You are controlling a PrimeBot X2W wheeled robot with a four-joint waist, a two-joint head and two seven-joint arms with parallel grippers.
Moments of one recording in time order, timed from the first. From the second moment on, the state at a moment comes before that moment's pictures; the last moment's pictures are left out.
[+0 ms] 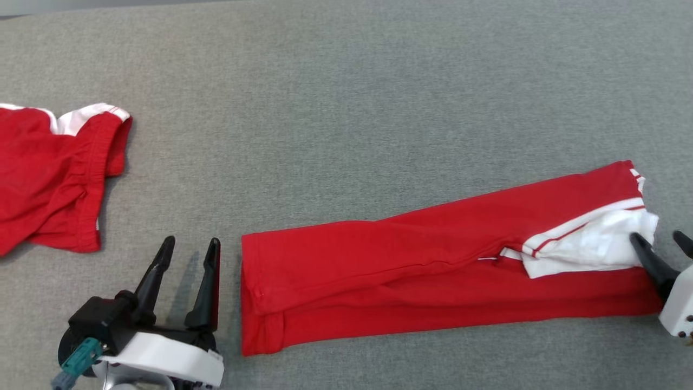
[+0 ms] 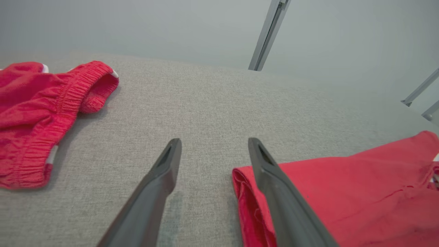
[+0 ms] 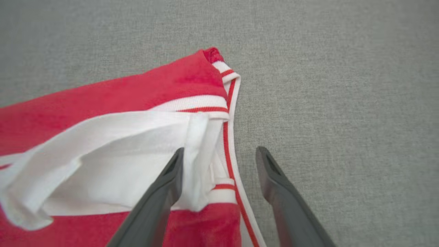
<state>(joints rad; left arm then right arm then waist) -0.08 0.49 -0.51 -0.11 -0.74 0.32 -0.26 -0.13 -0.38 -0.08 0.05 0.50 0.13 0.48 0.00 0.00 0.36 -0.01</state>
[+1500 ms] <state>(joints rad) 0.05 0.06 -0.23 0.21 -0.34 -0.08 -0.26 -0.11 -0.13 0.24 0.00 0.67 0.13 0.47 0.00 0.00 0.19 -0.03</state>
